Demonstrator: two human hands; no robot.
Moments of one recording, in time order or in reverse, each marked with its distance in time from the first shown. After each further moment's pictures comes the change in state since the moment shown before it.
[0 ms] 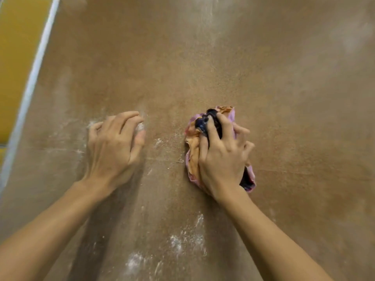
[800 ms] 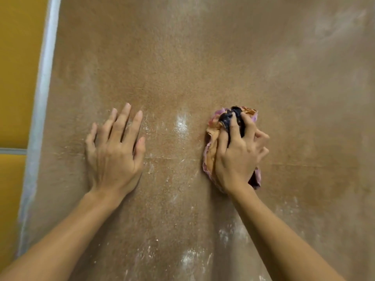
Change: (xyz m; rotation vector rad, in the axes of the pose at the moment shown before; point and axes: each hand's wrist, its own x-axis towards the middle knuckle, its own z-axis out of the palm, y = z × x) left_hand -0.026 -0.109 0.018 -0.051 0.005 -0.084; right_hand -0.006 -0.081 0.012 -0.097 -0.008 0.265
